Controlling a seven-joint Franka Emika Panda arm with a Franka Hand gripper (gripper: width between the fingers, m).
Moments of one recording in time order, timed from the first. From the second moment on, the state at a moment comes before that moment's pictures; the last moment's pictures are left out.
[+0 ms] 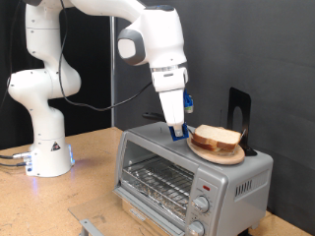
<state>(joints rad) 0.04 0.02 0.14 -2.11 0.14 2.33 0.04</state>
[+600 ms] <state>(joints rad) 0.04 -0.04 0.15 -2.24 0.24 2.48 -0.03</state>
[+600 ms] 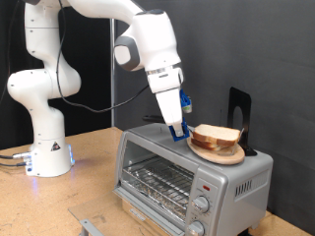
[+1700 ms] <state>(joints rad) 0.04 -0.24 0.14 -2.38 0.56 2.52 -0.21</state>
